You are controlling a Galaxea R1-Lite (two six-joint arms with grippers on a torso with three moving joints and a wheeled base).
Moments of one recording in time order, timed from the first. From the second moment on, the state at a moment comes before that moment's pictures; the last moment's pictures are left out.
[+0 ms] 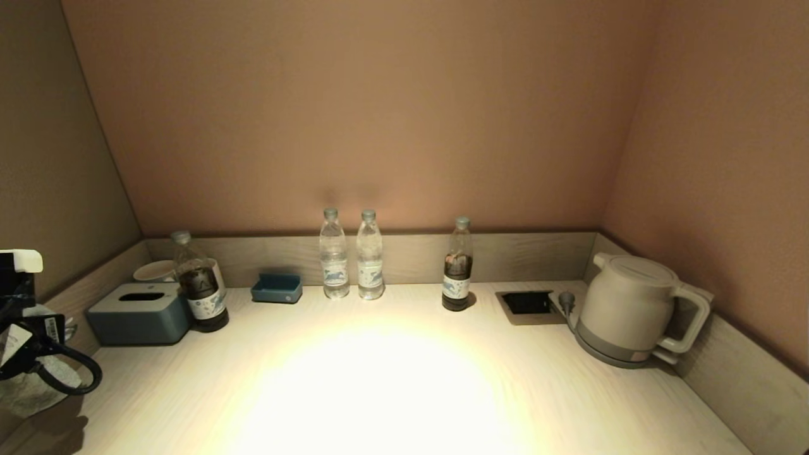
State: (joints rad) left arm 0.17 1.74 -0.64 -0.56 0.71 0.03; right arm 0.00 0.00 0.00 0.00 -0.01 0.01
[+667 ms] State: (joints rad) left arm 0.18 2.00 -0.49 -1.25 0.70 -0.01; right arm 0.00 0.00 0.00 0.00 -0.01 0.01
